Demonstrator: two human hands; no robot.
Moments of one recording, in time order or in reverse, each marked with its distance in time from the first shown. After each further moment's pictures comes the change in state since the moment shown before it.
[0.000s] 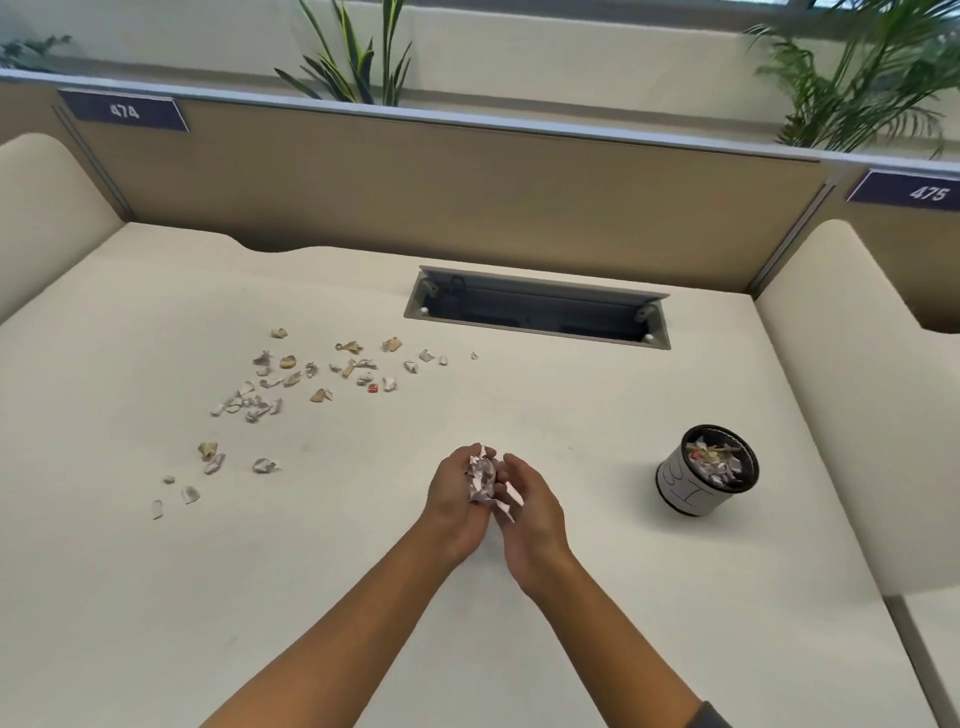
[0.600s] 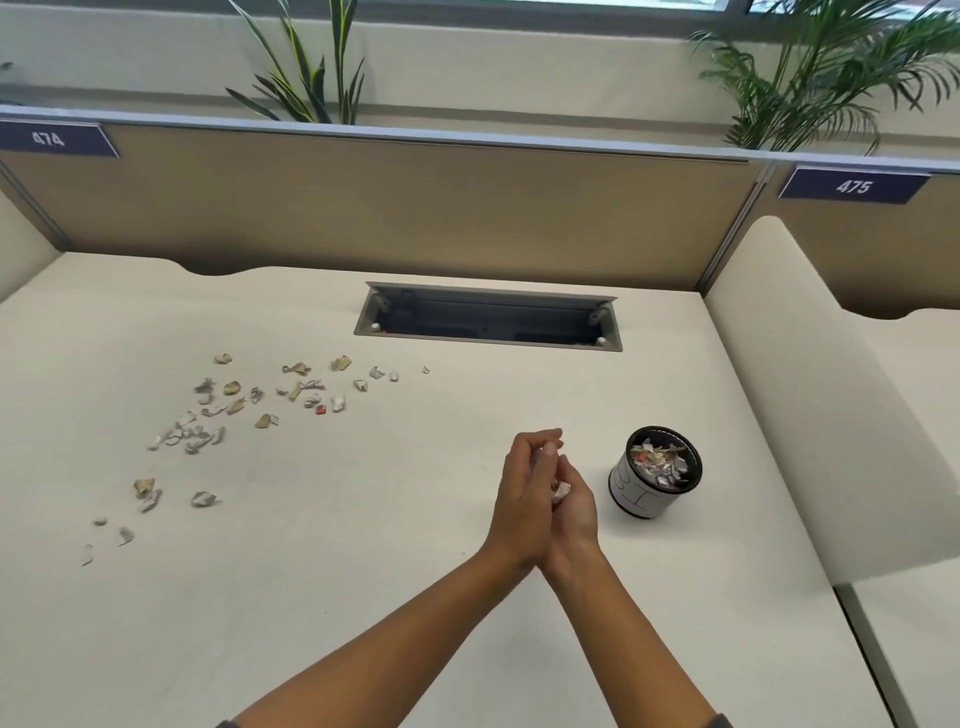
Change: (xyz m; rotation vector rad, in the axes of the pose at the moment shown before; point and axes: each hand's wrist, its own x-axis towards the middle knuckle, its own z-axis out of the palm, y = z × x) left_hand -0.004 -0.090 0.098 0.525 -0.175 0.488; right_hand 0.019 -0.065 -0.053 0.821 -0.181 0.168
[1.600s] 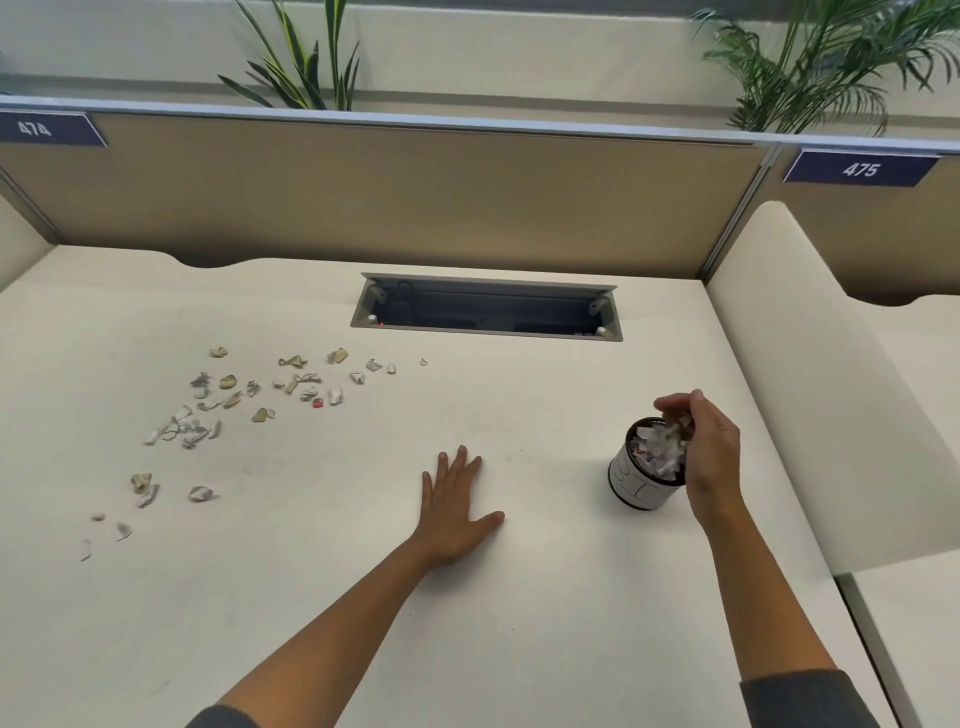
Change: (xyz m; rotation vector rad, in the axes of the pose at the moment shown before) left_hand 0.042 -0.060 -0.123 1.203 -0.284 -0.013; right_hand 0.006 -0.162 0.014 -1.303 0.120 -0.882
